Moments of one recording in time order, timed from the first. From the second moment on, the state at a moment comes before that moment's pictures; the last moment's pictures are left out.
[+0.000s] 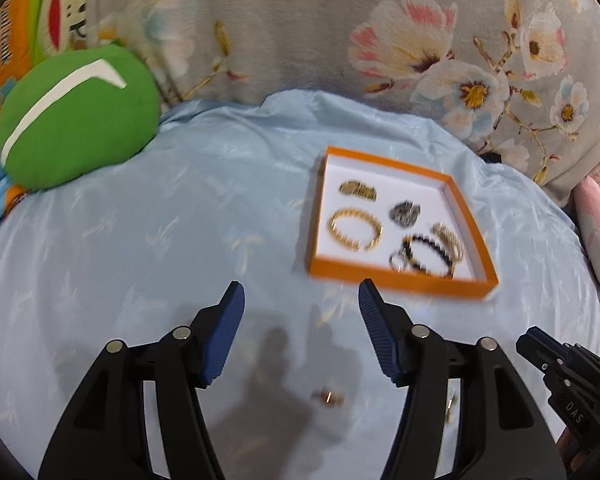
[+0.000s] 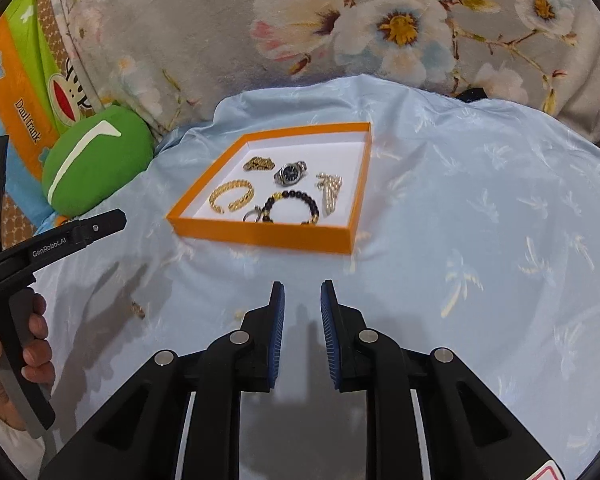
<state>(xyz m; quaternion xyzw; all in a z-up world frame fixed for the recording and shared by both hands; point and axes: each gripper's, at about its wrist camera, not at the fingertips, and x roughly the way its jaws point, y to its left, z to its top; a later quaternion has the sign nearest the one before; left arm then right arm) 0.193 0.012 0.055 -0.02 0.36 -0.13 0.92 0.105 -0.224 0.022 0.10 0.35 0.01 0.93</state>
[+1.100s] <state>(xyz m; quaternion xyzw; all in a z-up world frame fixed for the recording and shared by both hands) 0.161 0.000 0.007 -0.02 0.41 -0.11 0.91 0.059 -0.190 0.002 0.11 0.38 0.05 0.92</state>
